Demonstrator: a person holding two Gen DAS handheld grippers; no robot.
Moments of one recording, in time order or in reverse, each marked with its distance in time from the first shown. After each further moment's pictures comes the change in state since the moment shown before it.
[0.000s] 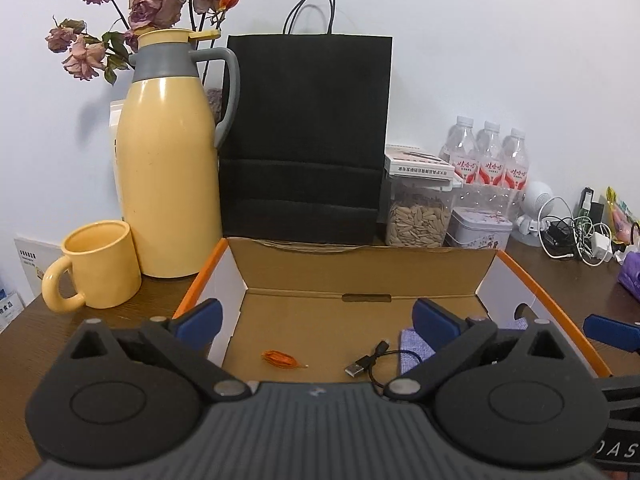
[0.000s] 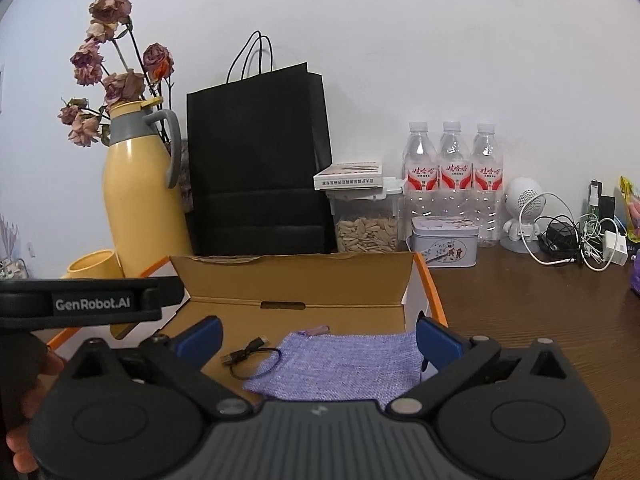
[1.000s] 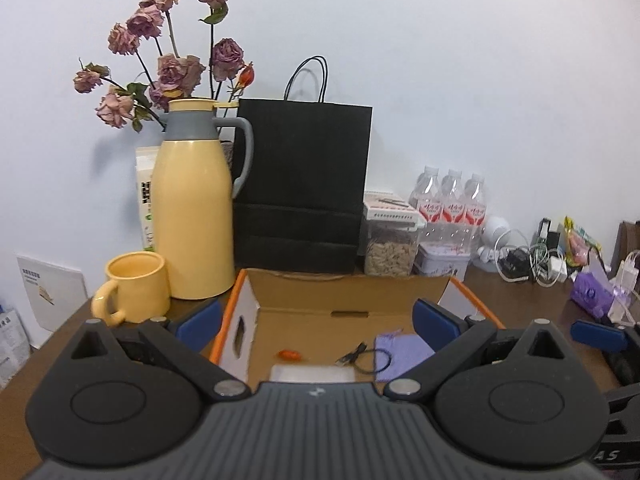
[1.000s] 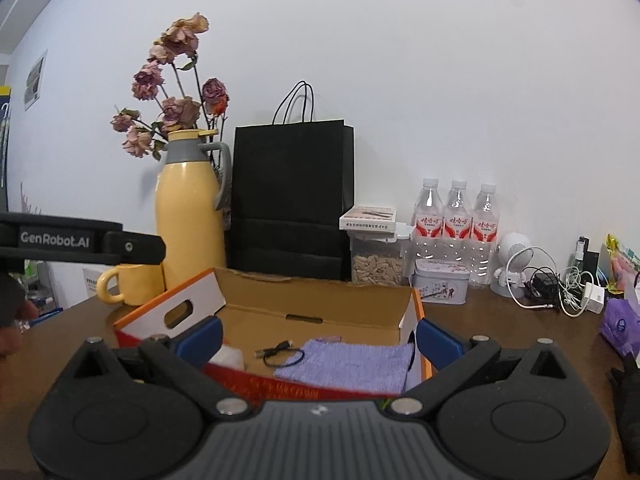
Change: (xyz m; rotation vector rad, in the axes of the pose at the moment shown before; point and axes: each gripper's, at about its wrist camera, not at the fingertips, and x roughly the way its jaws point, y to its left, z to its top) left arm -0.117 0.026 0.007 0.004 -0.091 -0.062; right arm -0.108 0.023 -0.006 -0.124 -0.076 0.038
